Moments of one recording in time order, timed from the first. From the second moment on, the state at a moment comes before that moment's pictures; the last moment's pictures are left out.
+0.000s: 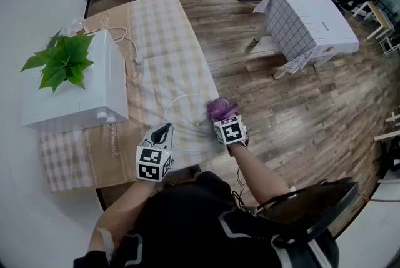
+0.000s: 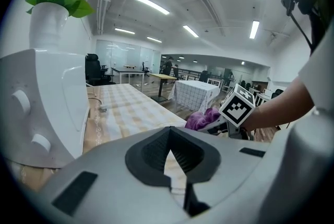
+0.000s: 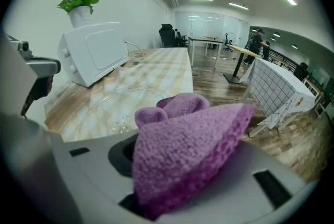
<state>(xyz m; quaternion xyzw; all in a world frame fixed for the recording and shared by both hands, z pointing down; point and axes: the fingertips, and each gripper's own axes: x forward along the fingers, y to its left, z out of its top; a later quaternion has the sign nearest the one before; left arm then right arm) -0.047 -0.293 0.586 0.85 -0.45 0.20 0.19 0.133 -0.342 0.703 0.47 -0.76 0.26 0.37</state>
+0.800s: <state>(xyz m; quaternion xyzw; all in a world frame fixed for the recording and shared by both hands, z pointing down) -0.113 -0.263 0.582 0.81 -0.52 0.17 0.22 -0.060 -0.260 0.696 0.29 -0.85 0.23 0.37</state>
